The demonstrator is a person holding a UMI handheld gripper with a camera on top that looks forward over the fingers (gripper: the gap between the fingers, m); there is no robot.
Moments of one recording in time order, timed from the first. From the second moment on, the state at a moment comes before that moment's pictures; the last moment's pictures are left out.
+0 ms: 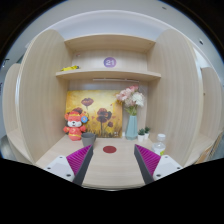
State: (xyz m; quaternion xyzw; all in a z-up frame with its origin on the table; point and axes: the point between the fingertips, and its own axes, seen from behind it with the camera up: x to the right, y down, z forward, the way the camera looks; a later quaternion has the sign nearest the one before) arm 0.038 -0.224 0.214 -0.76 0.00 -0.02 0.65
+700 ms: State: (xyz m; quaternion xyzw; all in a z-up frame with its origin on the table) arm 0.271 -0.112 0.083 -0.75 0.10 -0.07 0.65
